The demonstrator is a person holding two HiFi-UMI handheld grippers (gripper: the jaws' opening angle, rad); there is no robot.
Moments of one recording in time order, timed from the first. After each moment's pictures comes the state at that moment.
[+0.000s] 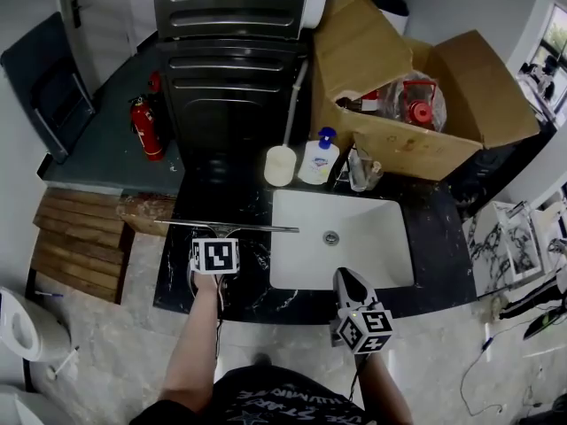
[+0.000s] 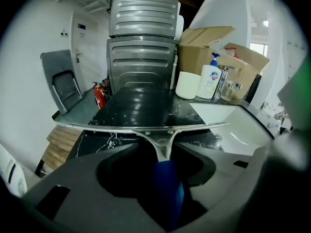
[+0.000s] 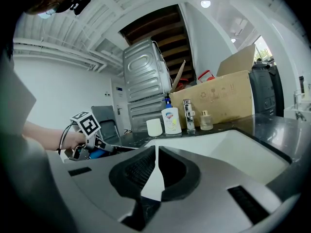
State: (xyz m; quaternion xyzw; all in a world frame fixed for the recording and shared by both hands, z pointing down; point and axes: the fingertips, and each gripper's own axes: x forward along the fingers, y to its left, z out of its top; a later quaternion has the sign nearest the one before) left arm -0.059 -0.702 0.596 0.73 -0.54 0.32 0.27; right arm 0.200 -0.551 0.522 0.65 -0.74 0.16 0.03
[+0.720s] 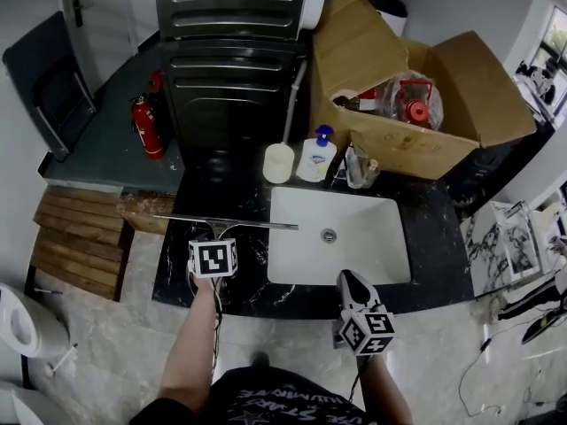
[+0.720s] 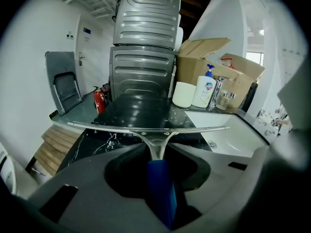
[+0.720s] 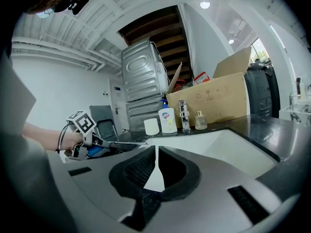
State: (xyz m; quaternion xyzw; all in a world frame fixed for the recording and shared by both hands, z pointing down) left arm -0.049 -0.688 0.582 0.75 -0.54 0.27 0.27; right arm 0.213 -0.528 0.521 0.66 -0.74 0.16 0.04
